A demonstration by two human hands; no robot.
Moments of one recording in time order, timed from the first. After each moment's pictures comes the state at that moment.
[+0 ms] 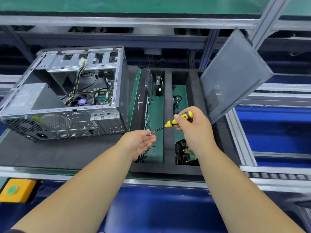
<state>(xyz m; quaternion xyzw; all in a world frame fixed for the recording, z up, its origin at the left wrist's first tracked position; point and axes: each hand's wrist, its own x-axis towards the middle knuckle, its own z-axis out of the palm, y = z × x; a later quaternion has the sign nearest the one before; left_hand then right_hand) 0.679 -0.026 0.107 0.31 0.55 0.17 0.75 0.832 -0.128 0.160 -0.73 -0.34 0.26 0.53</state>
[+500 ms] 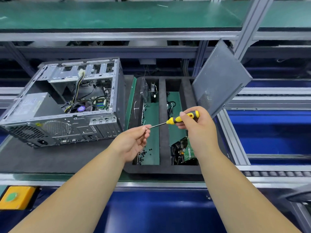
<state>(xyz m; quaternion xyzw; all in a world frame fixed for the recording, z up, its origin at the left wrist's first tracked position) 0.665 -0.033 0.122 0.35 0.38 0.24 0.82 0.833 -0.159 0.186 -0.65 -0.31 0.26 0.64</state>
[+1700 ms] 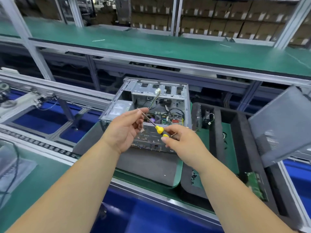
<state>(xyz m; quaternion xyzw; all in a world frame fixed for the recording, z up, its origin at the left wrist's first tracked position) 0.448 0.039 0.222 0.42 0.29 0.48 0.71 0.634 -0.047 0.223 -0.59 -0.61 0.34 0.40</state>
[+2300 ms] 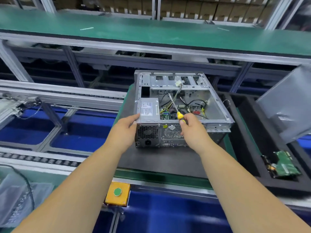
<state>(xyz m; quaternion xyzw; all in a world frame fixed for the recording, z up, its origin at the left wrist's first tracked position) 0.299 0.147 0.166 0.71 0.52 0.26 0.39 0.516 0.050 0.179 -0.77 -0.46 0.25 0.36</state>
